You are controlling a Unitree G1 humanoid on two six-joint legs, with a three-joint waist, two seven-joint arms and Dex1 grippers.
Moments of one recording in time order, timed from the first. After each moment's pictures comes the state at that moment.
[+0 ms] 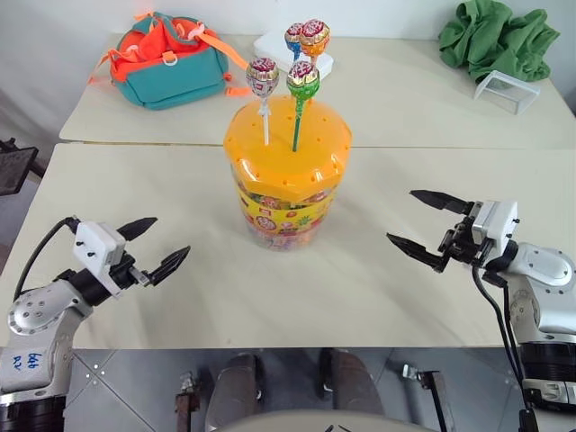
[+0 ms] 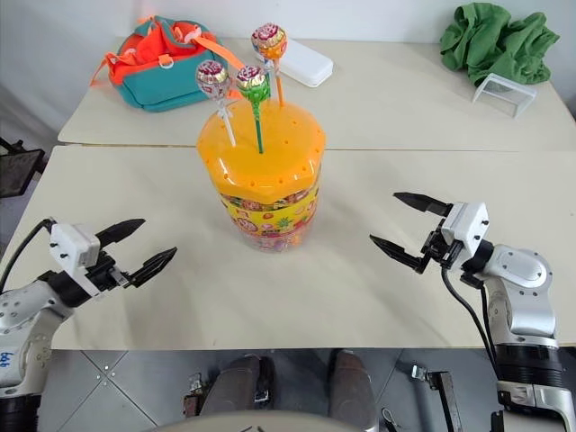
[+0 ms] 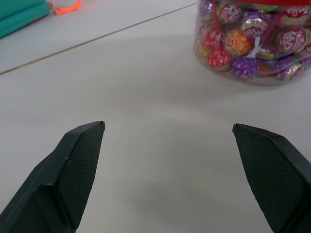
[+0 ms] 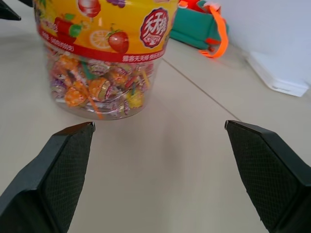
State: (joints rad) left arm 0.13 0.66 0.40 -0.19 -0.46 0.17 -0.78; right arm -0.20 -0.67 -0.20 0.09 0.47 -0.16 1.18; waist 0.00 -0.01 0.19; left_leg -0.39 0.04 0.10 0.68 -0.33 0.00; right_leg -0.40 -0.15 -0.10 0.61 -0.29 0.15
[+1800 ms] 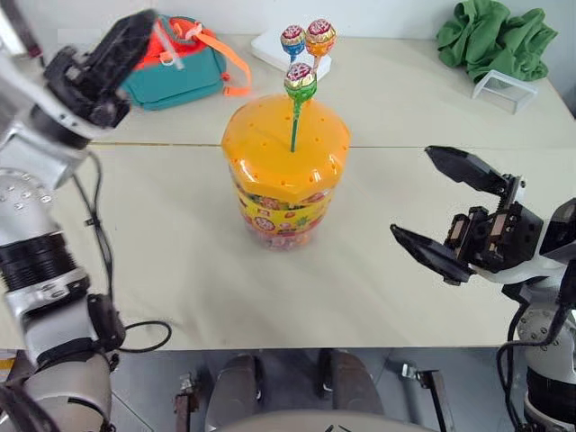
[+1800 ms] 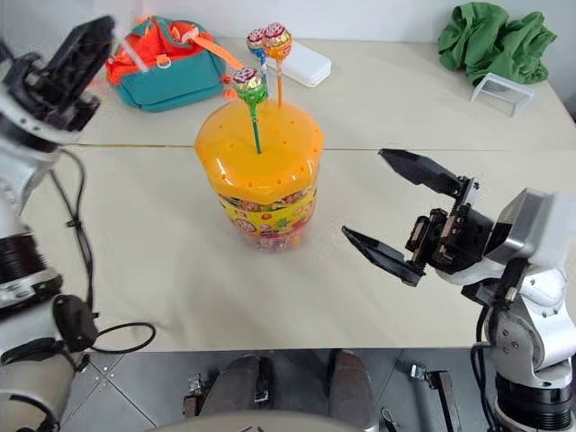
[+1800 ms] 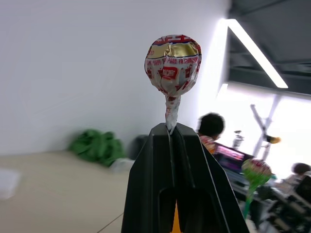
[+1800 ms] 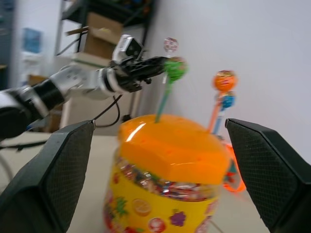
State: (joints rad) left arm -0.67 0.76 0.49 0.13 -1.01 0.80 -0.81; right arm -0.16 -0.65 -0.24 -0.52 0.85 0.08 1.06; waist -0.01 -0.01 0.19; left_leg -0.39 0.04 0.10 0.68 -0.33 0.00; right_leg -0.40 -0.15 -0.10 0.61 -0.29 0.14
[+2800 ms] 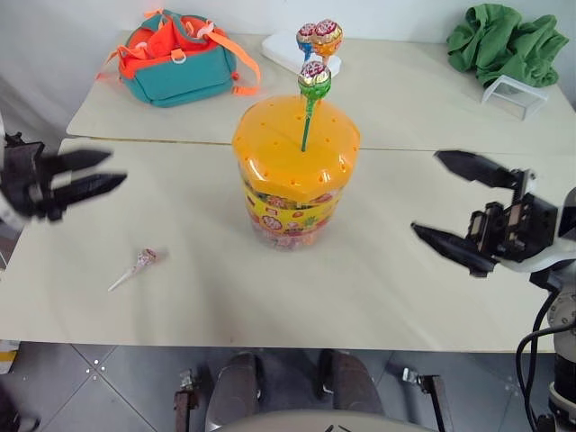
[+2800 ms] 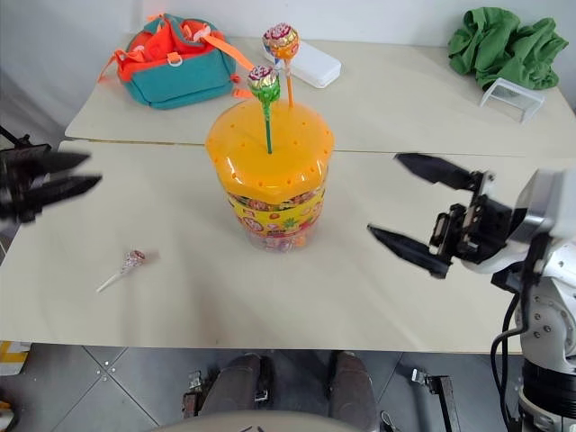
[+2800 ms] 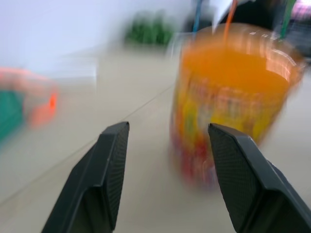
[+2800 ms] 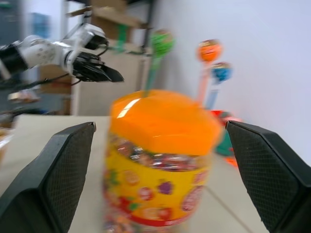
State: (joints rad) left arm -0.78 0.87 0.33 0.22 -0.71 0.58 -1.15; right arm -0.14 -0.67 -0.45 -0.45 0.95 0.21 0.95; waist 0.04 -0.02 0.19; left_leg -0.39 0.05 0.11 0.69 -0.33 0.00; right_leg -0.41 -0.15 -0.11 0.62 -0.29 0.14
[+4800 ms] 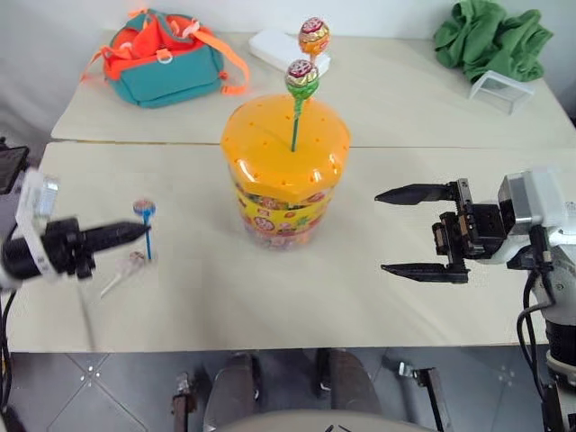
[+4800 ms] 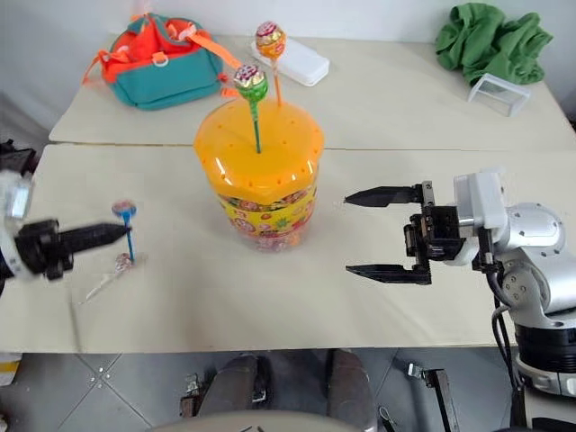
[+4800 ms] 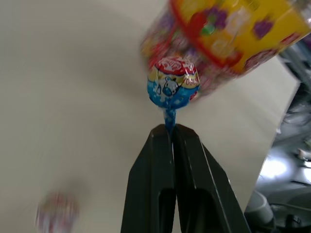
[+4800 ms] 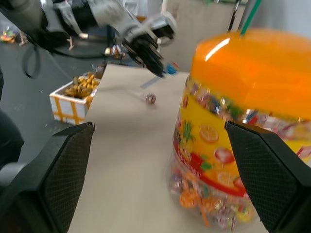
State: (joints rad) left arm -0.03 0.95 0.64 -0.22 -0.76 1.16 -1.02; right arm -0.35 -0.79 -0.14 -0.21 0.75 0.21 1.41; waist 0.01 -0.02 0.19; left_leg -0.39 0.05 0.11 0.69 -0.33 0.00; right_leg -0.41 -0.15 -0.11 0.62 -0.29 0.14
